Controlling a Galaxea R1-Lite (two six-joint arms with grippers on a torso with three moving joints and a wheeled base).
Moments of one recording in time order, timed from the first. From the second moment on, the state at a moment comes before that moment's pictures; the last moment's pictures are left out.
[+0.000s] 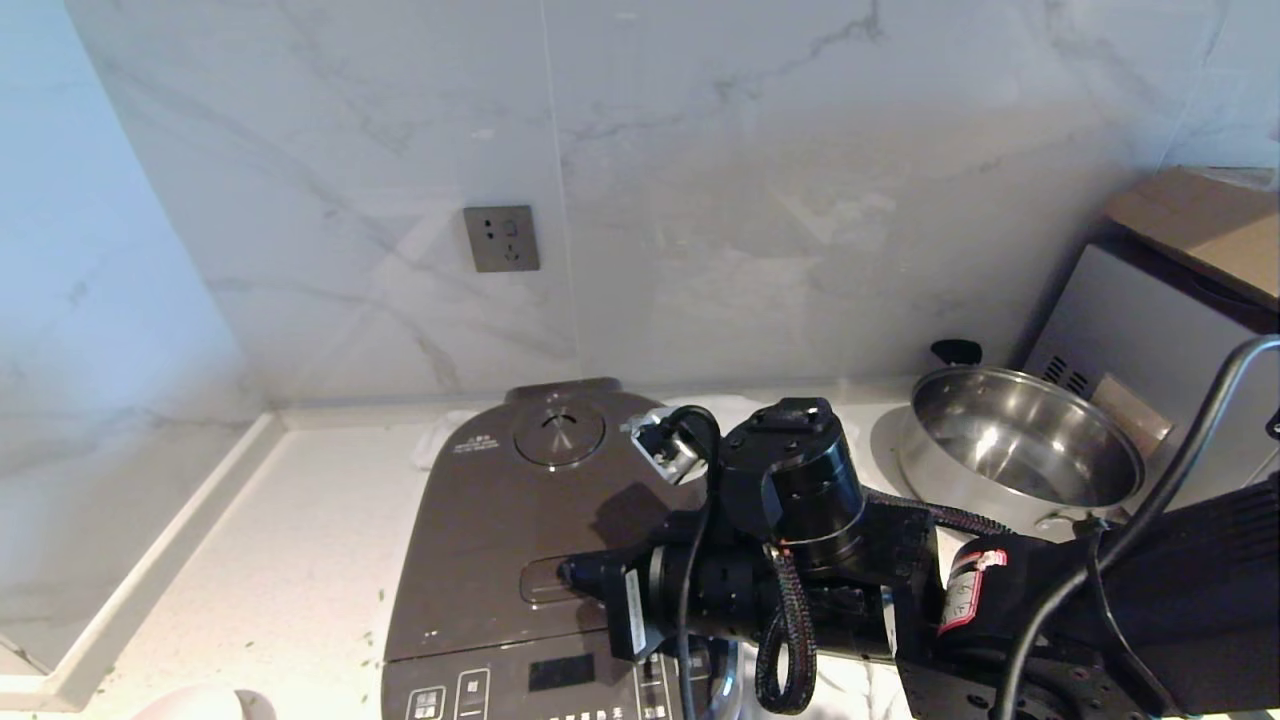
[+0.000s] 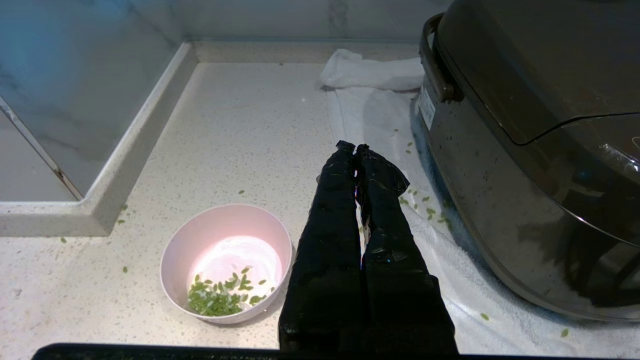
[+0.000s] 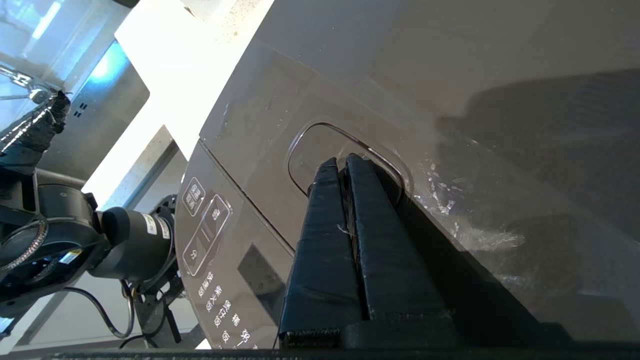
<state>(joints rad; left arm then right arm) 0.00 0.00 -0.02 0.04 0.00 0.00 0.91 1.94 -0.91 -0.56 0.23 0.42</state>
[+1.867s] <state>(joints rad) 0.00 0.00 -0.01 0.04 0.00 0.00 0.90 1.93 -1.16 -0.23 0.19 0.48</state>
